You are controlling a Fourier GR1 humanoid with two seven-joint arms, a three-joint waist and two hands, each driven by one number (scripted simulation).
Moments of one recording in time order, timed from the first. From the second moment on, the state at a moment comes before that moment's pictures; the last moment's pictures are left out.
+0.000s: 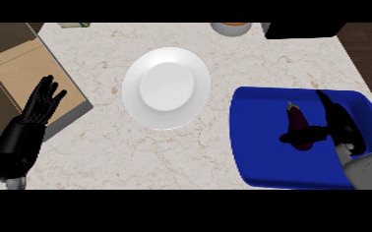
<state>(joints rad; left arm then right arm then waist) 0.05 0.50 -0.10 -1.68 0.25 0.17 -0.11 -0.25 -0.70 0.45 -1.45 0.03 -0.36 0.88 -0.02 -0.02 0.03</state>
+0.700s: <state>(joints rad) 0.03 0.47 -0.10 -1.66 0.22 0.15 -0.13 -0.27 -0.67 0.48 -1.36 0.03 -0.28 0.93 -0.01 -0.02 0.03</state>
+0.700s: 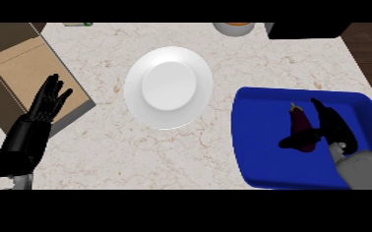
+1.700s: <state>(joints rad) 0.01 0.46 -0.05 -1.62 0.21 0.10 -0.14 -0.29 -0.60 0.46 -1.15 0.08 -0.23 0.70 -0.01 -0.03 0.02</state>
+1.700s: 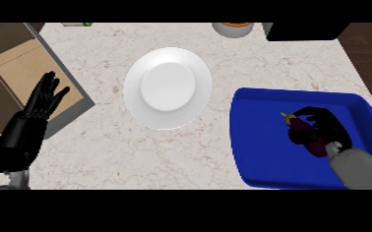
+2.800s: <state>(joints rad) 0.09 0.42 -0.03 -1.68 0.18 0.11 -0.10 -0.16 -0.57 0.75 -1.71 0.86 -0.52 0.94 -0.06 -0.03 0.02</state>
